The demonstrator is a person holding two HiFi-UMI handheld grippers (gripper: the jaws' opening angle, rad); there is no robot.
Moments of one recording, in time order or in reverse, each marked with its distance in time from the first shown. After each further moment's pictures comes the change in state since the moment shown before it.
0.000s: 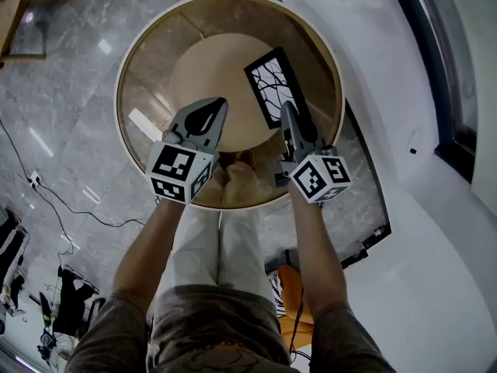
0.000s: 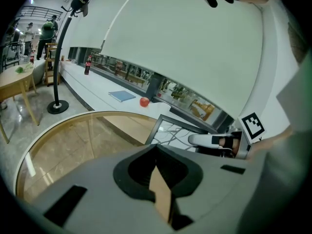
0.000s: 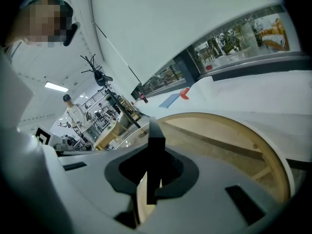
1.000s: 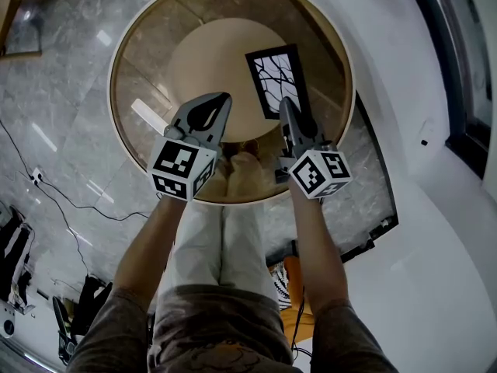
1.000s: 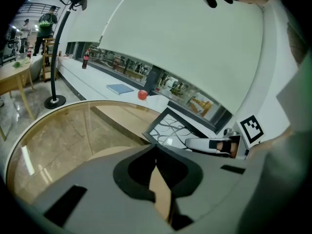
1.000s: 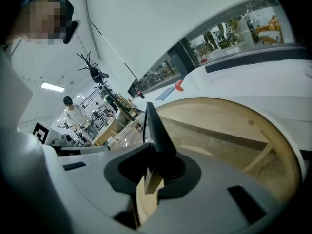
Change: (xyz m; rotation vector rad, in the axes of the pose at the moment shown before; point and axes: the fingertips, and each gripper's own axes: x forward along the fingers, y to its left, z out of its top) left arm 0.013 -0.006 -0.031 0.001 0.044 -0.026; right arm -0.001 -0.019 -0.041 0.033 0.034 -0.024
